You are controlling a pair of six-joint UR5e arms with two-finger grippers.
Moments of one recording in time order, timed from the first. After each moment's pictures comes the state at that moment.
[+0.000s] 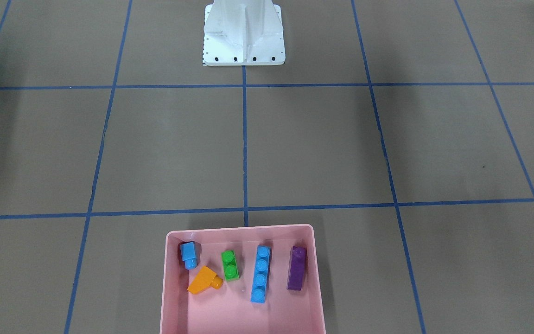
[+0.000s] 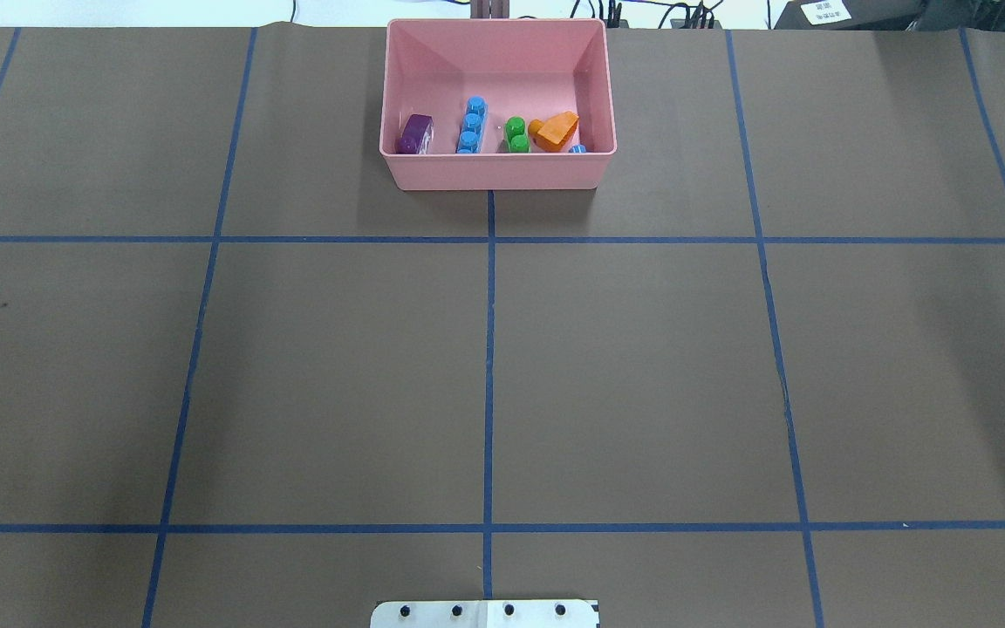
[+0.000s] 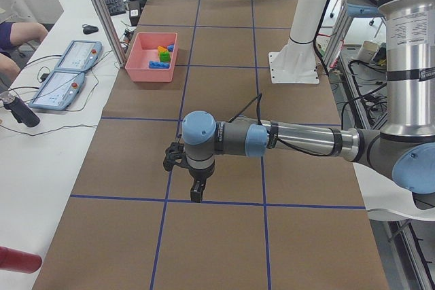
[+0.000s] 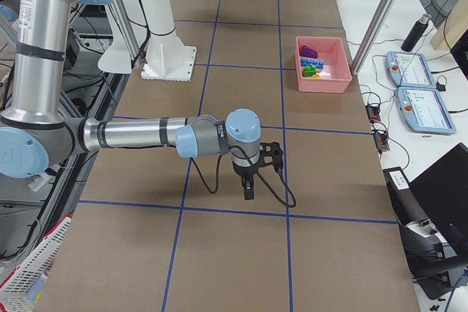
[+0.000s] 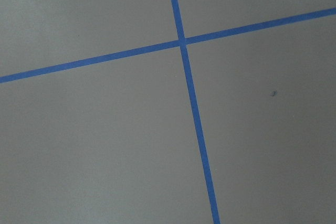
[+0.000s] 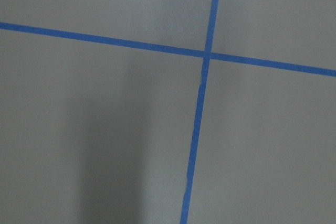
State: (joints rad) left arm -1.57 -1.44 -1.81 -1.52 -2.30 0.16; right arm 1.51 -1.78 1.86 -1.49 2.32 0.04
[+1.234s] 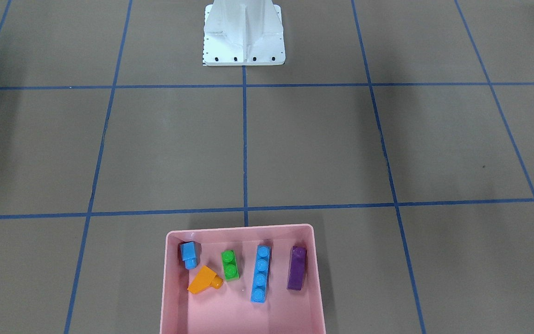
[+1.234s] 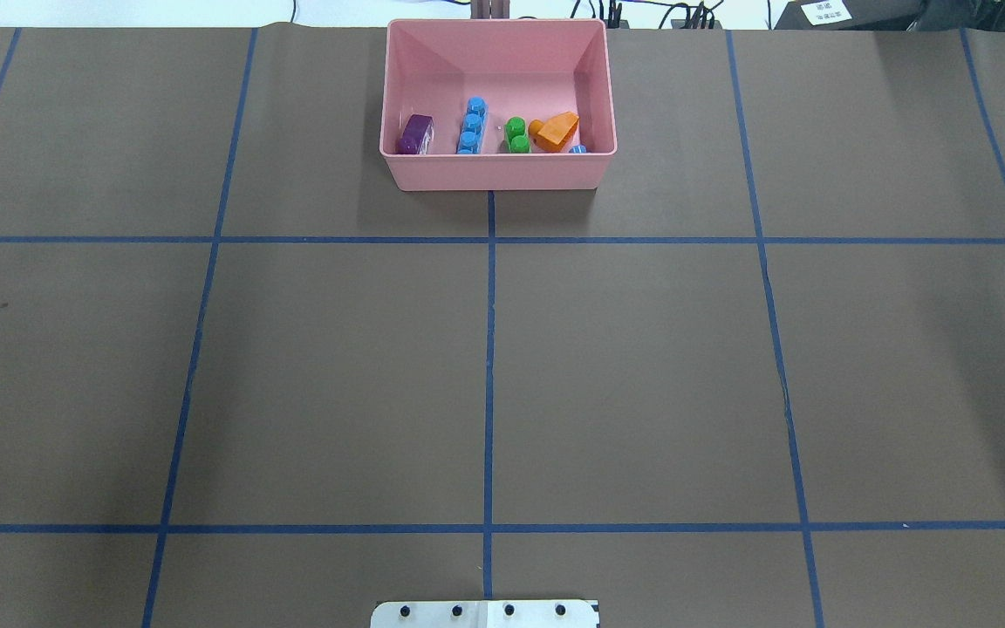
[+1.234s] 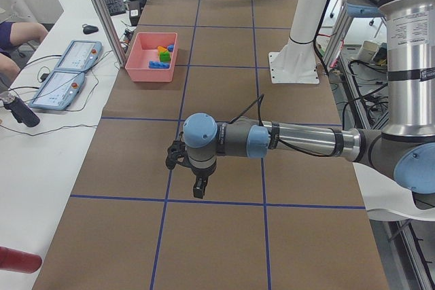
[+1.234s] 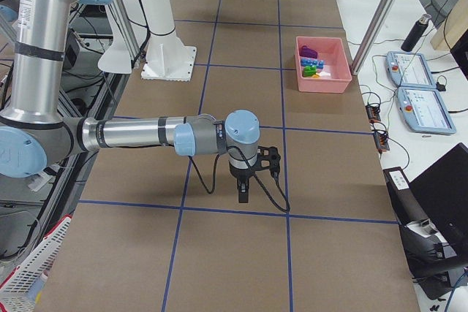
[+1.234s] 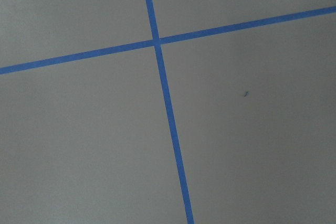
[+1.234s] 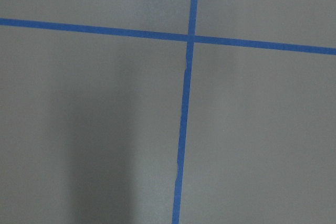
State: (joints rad) left arm -1.57 -1.43 -1.81 -1.52 -2.39 0.16; right arm 1.51 -1.77 1.86 -1.55 2.30 0.05
